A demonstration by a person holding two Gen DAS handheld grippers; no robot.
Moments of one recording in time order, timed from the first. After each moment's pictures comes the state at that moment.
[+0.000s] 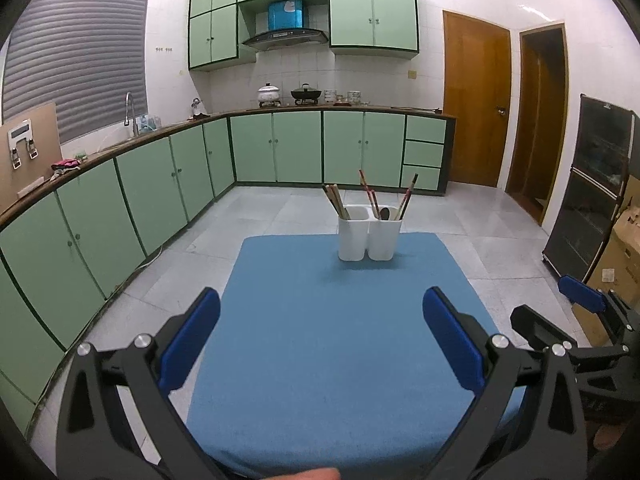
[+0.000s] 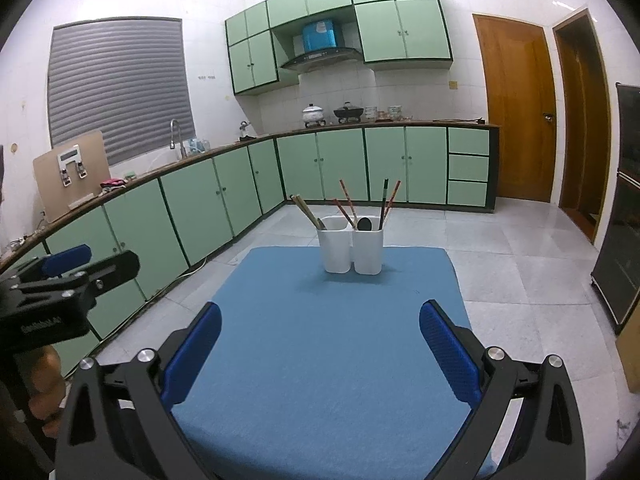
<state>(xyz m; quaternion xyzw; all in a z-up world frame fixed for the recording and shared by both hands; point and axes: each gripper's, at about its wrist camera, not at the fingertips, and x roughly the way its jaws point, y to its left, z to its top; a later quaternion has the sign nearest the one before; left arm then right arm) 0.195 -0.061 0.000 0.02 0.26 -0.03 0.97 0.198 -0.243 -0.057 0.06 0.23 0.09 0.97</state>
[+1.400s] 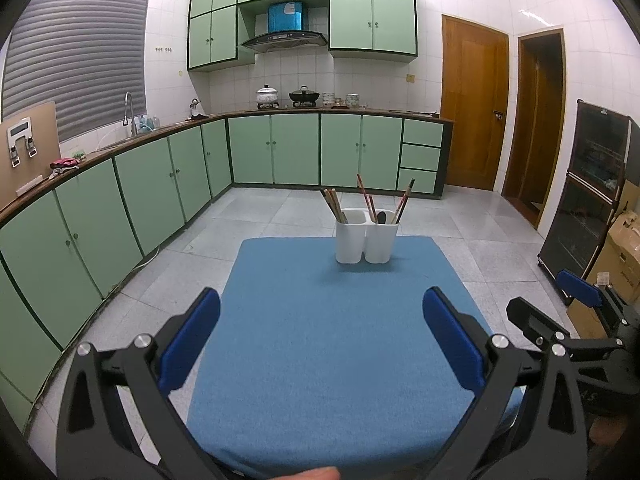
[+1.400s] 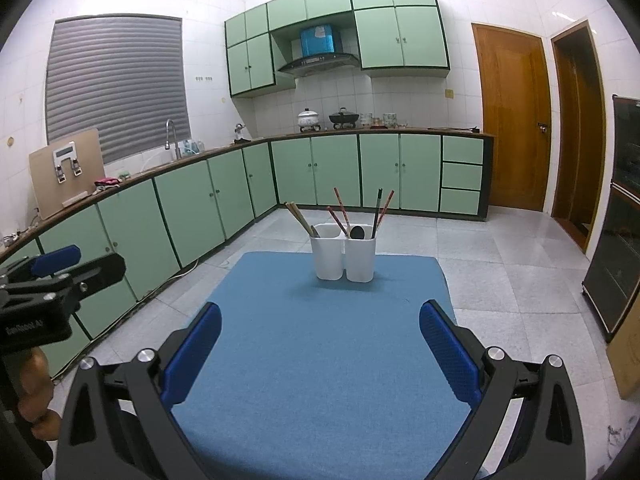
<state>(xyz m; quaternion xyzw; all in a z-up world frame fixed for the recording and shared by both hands) 0.189 -0.059 0.004 0.01 0.25 -0.03 0.97 0.193 -0.240 -0.049 0.05 0.22 0.08 0.97</state>
